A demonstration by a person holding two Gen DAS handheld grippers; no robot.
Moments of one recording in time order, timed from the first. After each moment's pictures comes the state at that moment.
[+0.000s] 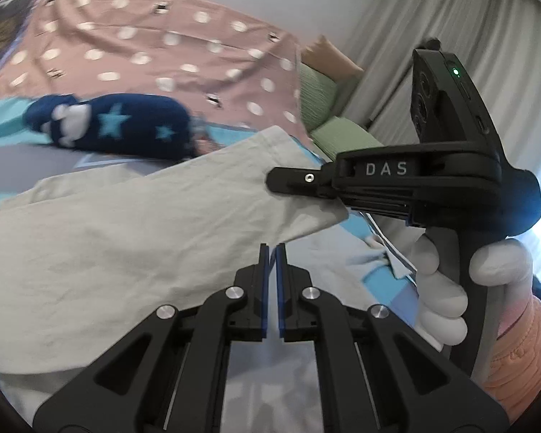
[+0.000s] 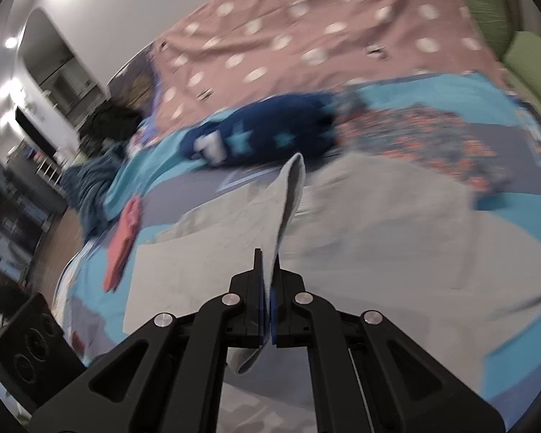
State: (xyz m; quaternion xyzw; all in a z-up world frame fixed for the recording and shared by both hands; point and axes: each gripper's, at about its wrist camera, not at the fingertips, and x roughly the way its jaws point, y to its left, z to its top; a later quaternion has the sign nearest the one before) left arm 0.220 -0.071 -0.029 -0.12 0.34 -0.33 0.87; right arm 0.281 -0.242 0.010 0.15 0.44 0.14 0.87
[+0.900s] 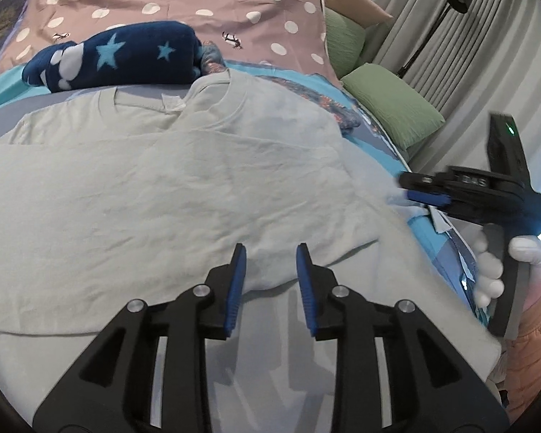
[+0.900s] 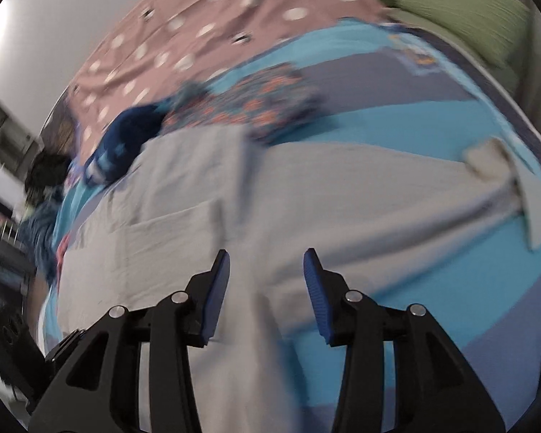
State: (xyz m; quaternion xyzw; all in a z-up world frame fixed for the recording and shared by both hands) left arm 0.221 -0.109 -0.095 -0.07 0.43 -0.27 0.86; right arm 0.228 -0.419 -0.071 0.22 0.46 -0.01 0.86
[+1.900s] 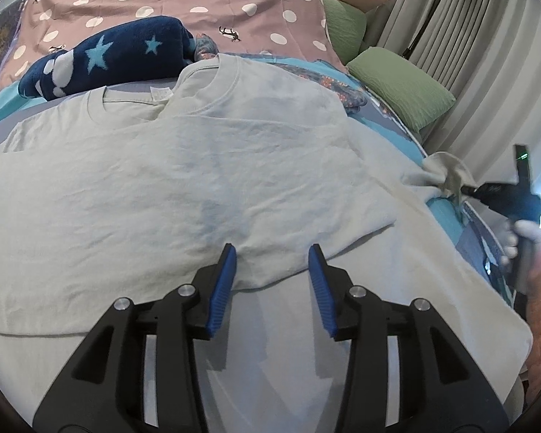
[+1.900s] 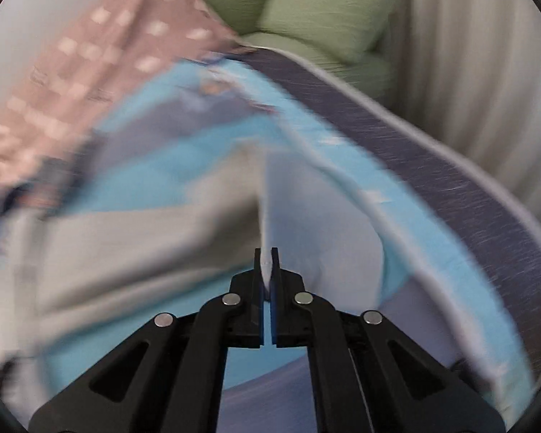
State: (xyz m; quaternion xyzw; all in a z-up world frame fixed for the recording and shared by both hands) left arm 0.218 -0.133 -0.109 -0.03 0.43 -0.26 0.86; right arm 0.177 -0.578 -0.086 0.25 0.42 -0.11 0.87
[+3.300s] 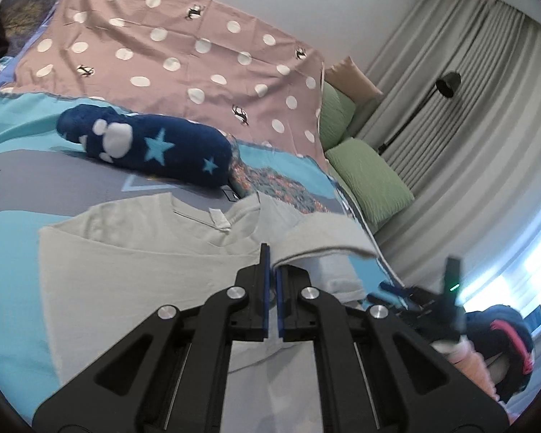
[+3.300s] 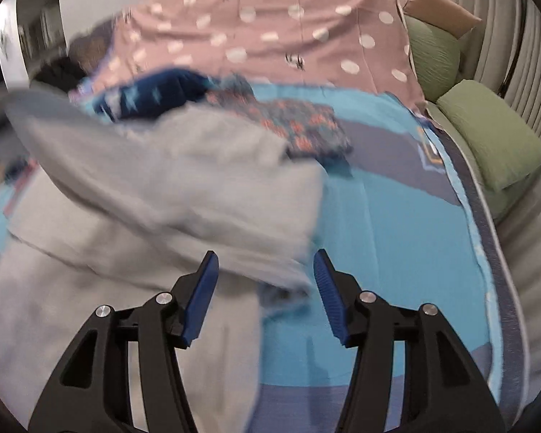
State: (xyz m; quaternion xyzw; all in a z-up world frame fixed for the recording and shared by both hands) left arm 0.249 0.019 0.023 -0.18 0.35 -0.29 0.87; right arm 0.216 -0.349 -0.059 -0.05 0.44 0.04 0.89
